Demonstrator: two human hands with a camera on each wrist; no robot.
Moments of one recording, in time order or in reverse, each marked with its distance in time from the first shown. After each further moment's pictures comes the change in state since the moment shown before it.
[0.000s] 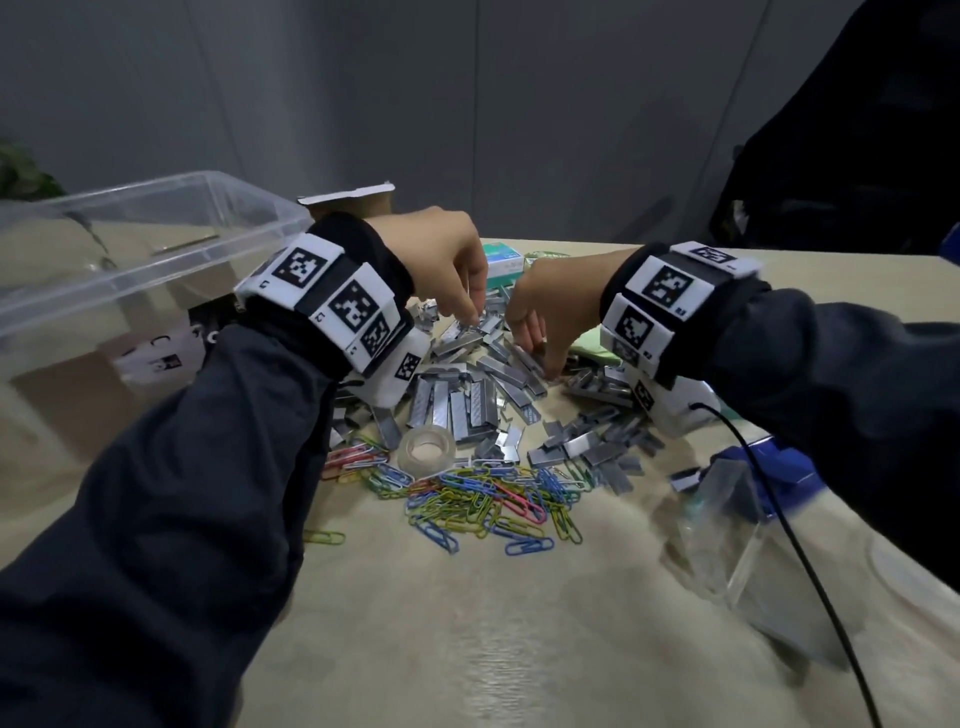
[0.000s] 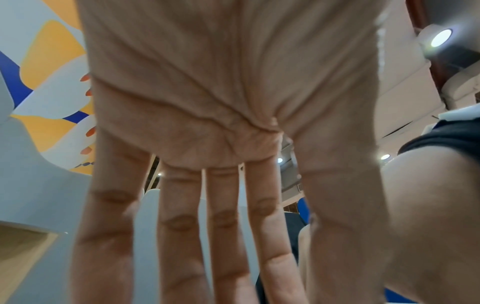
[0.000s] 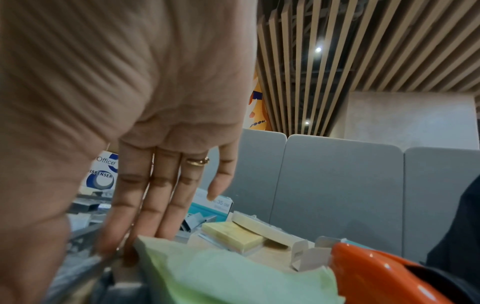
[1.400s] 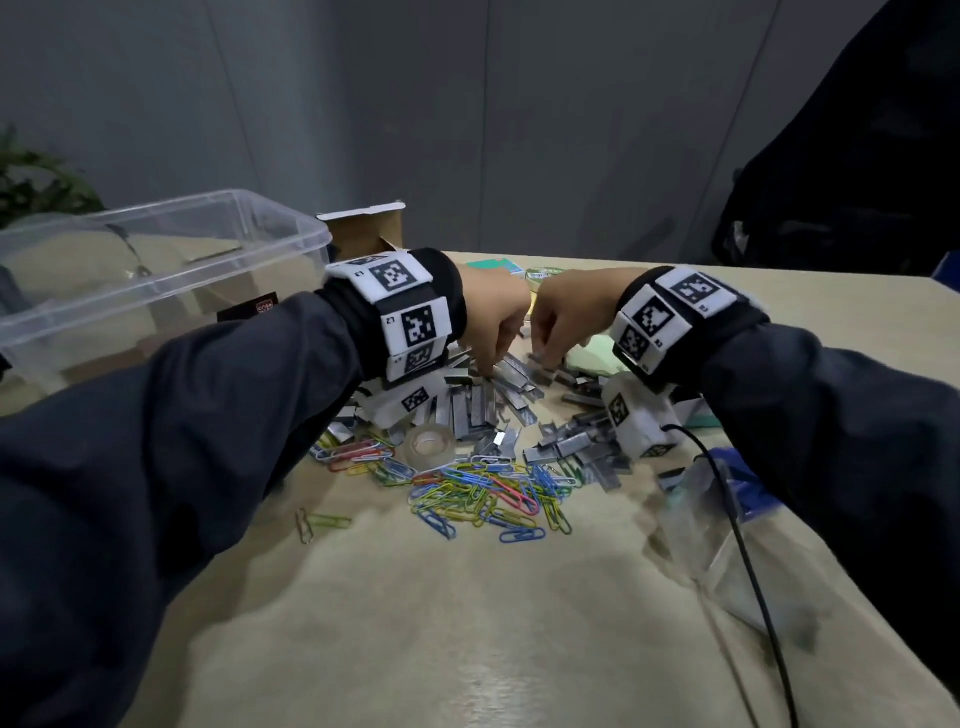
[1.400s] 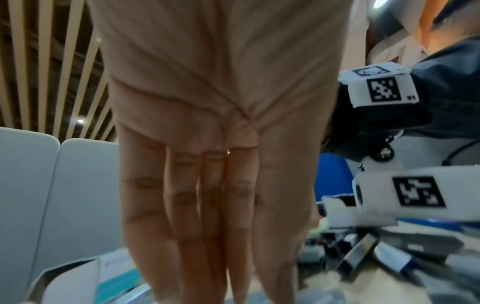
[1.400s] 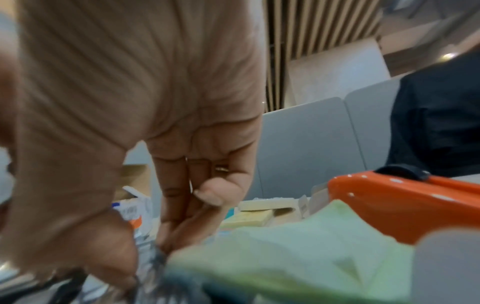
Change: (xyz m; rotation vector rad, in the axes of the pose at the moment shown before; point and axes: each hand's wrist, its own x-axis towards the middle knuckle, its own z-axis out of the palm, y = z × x) left_hand 0.020 0.032 0.024 0.233 -0.210 0.196; right_hand -0.007 0.016 0.007 0.315 0.016 0.141
